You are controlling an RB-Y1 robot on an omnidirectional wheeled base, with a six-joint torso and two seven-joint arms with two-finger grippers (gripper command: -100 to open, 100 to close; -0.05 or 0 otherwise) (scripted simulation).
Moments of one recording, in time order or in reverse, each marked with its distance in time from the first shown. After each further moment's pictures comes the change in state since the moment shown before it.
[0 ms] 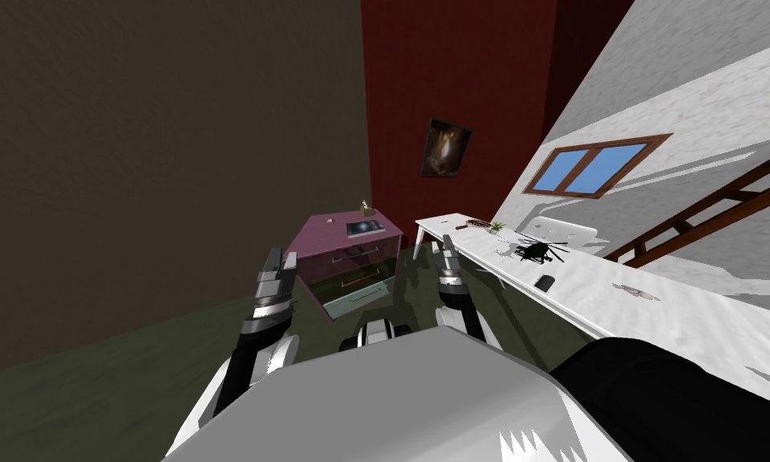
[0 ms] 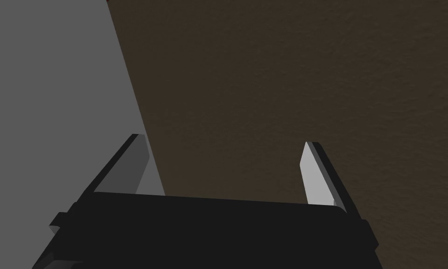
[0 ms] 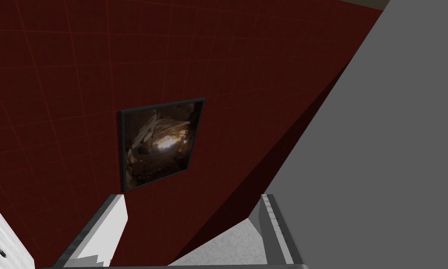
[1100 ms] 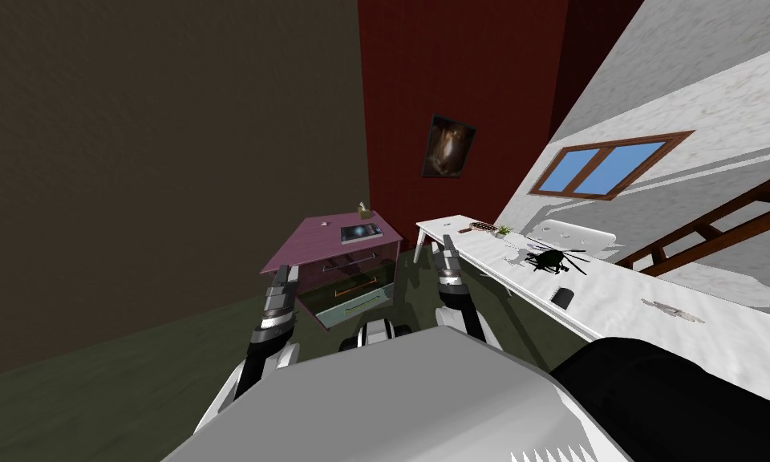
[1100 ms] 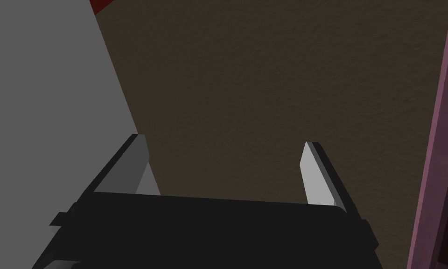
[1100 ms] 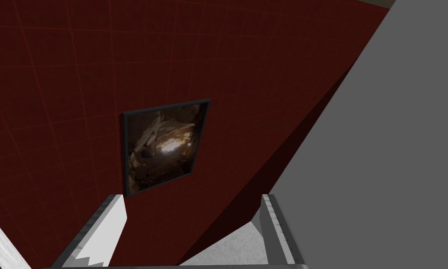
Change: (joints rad) left arm -0.043 0.029 0.032 0.323 -0.004 -0.251 0.005; right arm 0.000 0.000 0.000 0.000 0.000 0.000 0.000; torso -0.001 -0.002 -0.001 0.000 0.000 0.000
